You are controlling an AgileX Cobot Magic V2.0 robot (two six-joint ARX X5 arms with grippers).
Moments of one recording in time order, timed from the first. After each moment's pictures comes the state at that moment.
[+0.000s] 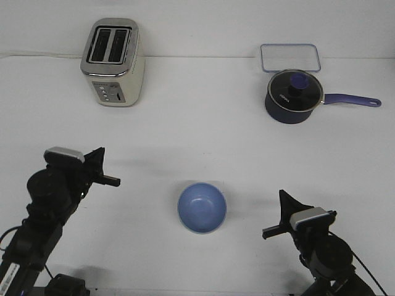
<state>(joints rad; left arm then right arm) -0.21 0.75 0.76 -0.14 0.00 -0.01 0.65 0.31 0.43 -0.29 0.32 0.17</state>
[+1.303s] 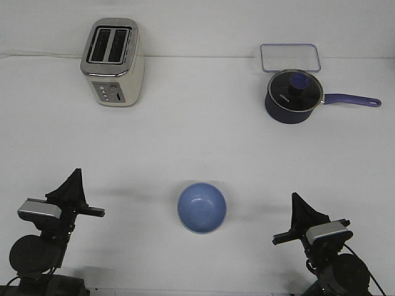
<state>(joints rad) -0.13 0.26 0.36 0.14 -0.03 0.02 0.65 0.15 0.39 -0.27 0.37 0.15</state>
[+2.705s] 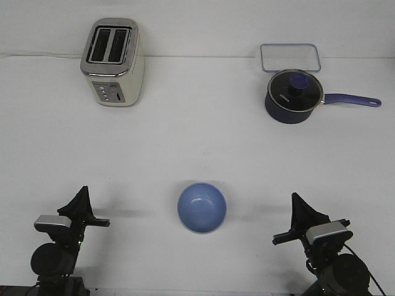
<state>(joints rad) -0.02 0.00 0.03 0.14 0.03 -0.07 0.65 0.15 0.39 -0.27 0.37 0.15</state>
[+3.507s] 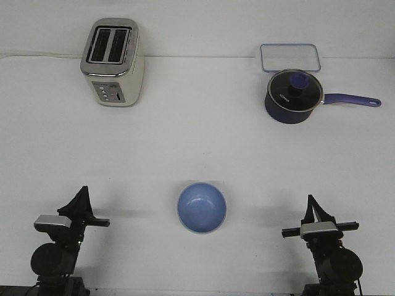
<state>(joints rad) -0.02 0.00 0.03 0.15 0.03 -0.07 0.06 0.00 0.09 -0.15 -0.01 -0.22</state>
